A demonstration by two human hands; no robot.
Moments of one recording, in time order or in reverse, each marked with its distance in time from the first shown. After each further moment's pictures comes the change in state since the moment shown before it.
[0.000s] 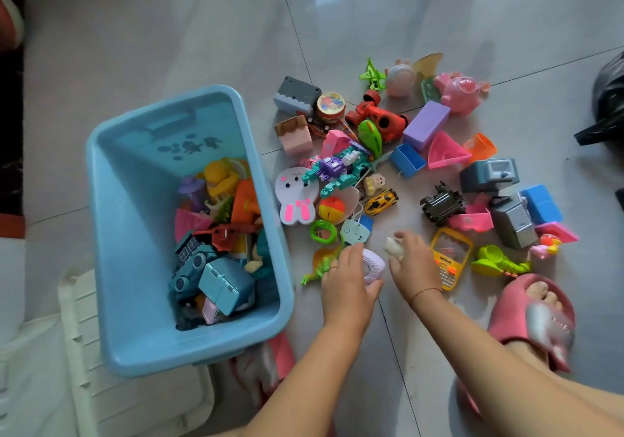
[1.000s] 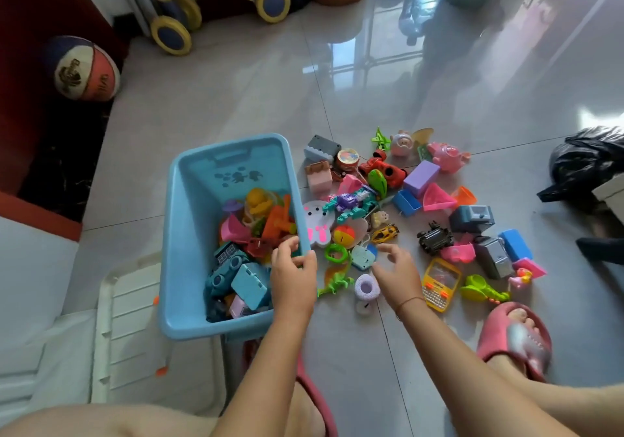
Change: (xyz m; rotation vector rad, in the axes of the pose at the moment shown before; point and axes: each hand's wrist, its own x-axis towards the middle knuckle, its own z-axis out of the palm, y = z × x) left_hand -0.047 0.000 -0.142 -0.494 0.402 -0.278; right_hand -0.060 -0.094 -0.048 0.380 -0.003 0.014
